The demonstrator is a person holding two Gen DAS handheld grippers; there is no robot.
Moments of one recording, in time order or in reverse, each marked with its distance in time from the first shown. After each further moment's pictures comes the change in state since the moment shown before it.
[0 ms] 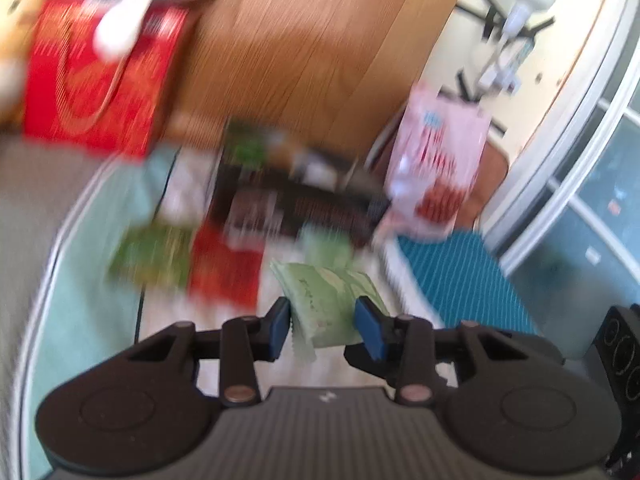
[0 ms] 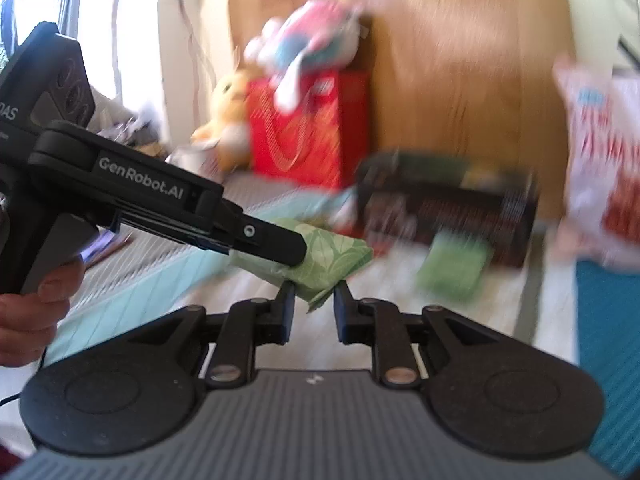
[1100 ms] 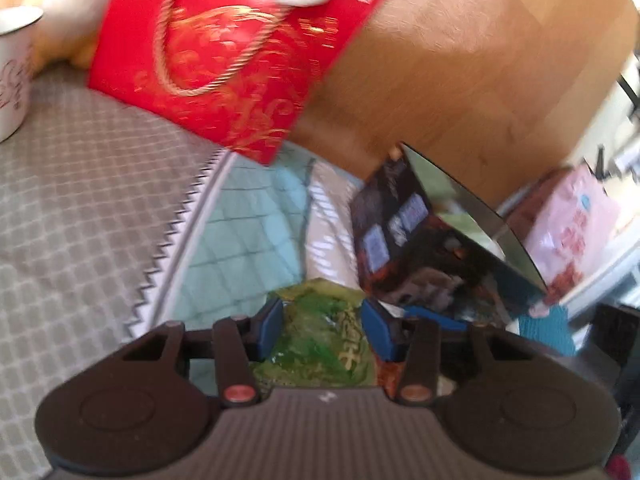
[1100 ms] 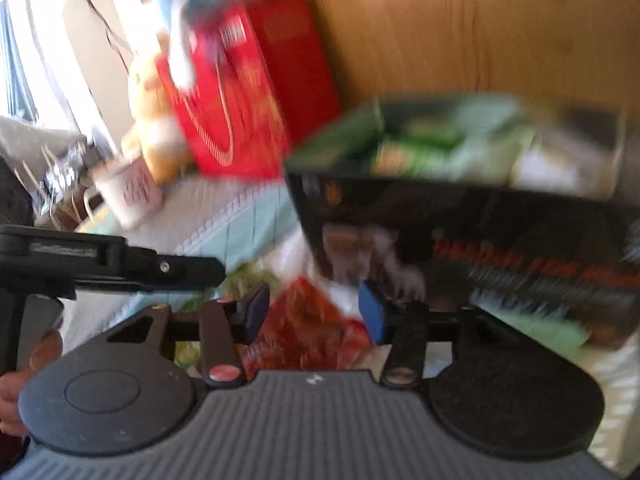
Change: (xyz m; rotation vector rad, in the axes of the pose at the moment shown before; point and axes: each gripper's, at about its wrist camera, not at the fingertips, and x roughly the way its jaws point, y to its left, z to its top) left arm 0.069 0.130 0.028 -0.238 0.039 0.132; right arm 0.155 -0.063 0.015 0.243 0.237 0.131
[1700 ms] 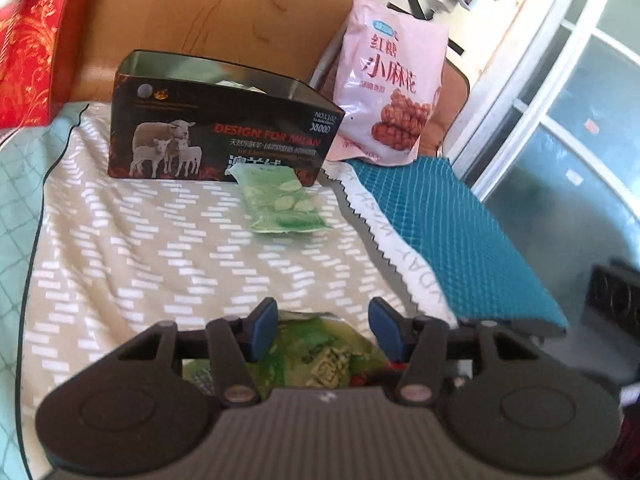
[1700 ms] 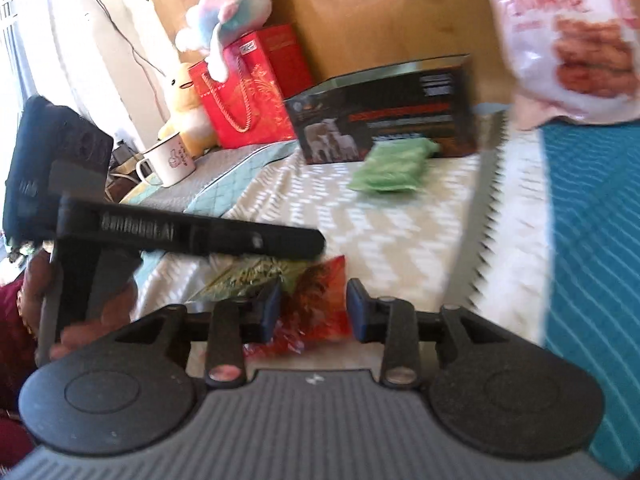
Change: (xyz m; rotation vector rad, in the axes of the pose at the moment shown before) left arm -0.018 -0.121 -0.103 0.345 0.134 -0.242; right arm -0.162 -0.006 -0.128 0.053 -0.073 -0.053
